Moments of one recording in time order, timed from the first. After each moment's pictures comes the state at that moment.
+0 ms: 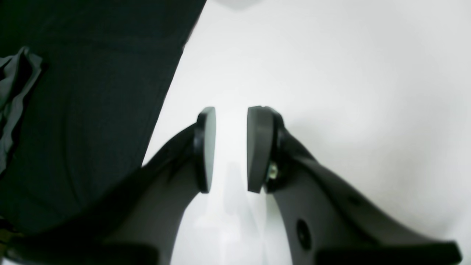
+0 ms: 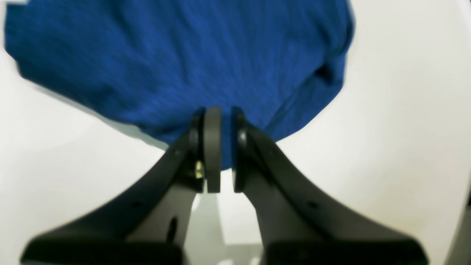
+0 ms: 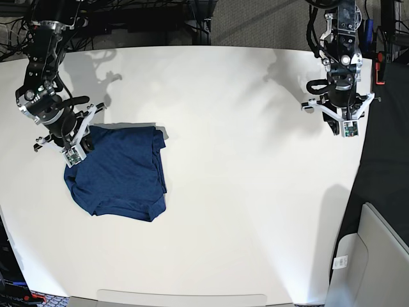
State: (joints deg) left arm 19.4 -18.2 -5.5 108.2 -3.8 14.8 34.6; right arm -4.6 16.3 15.7 106.2 10.1 38.9 -49.7
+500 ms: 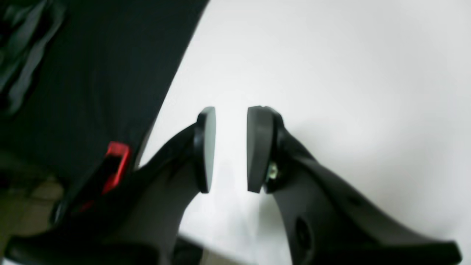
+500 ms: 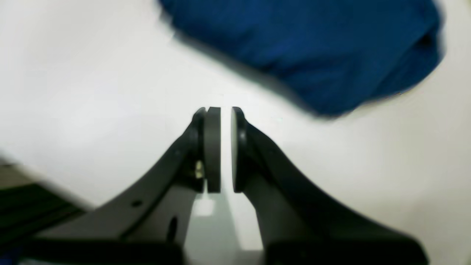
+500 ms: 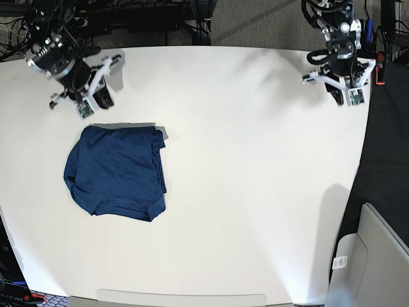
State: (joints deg) left arm 33.0 -12.6 -10.2 117.4 -3.6 15.4 34.3; right arm -23.6 14.0 19.0 116.8 20.6 39.2 -50.1
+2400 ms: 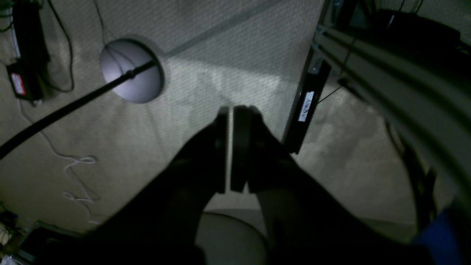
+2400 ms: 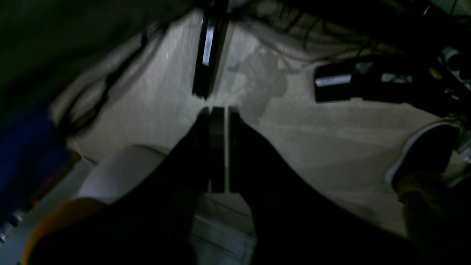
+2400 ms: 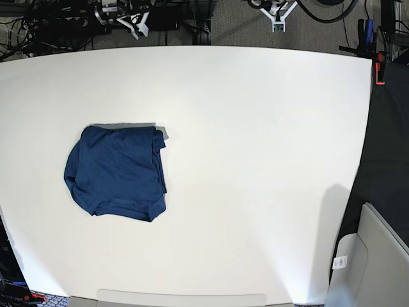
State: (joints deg) left arm 24.2 -5.1 9.3 53.5 -12.4 14.7 22.2; right arm -12.1 1.9 12.7 39.2 -16.4 30.4 -28.8
